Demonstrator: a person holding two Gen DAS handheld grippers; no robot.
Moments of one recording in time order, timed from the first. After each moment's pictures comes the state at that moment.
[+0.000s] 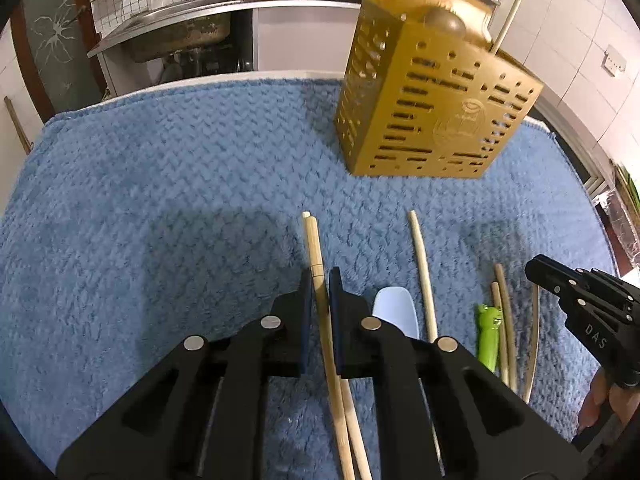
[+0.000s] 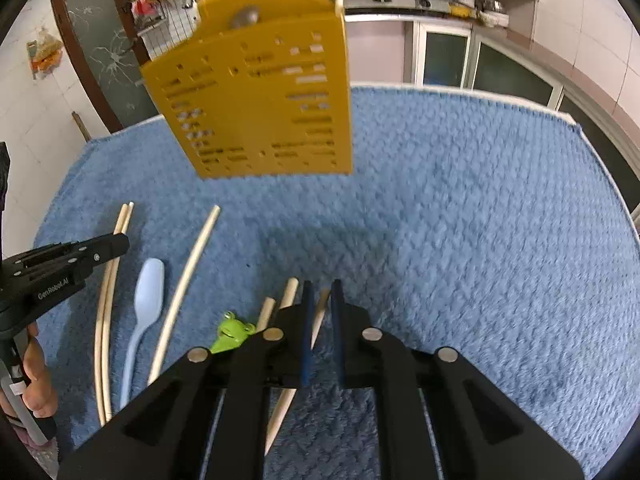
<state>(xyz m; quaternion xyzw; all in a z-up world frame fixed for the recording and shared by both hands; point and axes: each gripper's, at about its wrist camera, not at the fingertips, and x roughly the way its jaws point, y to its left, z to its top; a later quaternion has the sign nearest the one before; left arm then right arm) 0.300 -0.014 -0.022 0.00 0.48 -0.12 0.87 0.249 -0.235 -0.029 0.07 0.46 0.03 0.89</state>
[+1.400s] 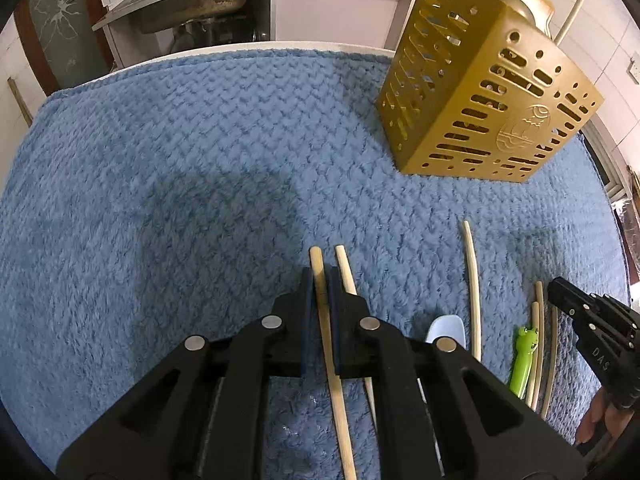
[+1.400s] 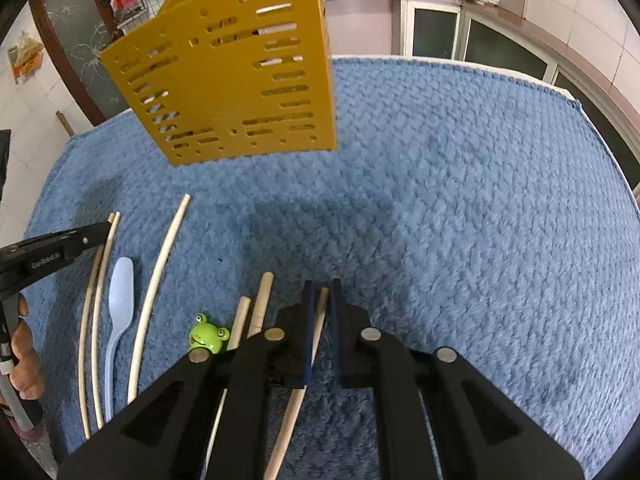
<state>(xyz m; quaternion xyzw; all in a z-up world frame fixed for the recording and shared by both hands) 0.337 -0.004 -0.045 0.00 0.54 -0.09 0.84 0.268 -0.241 -0.056 0.08 0.50 0.00 0.86</state>
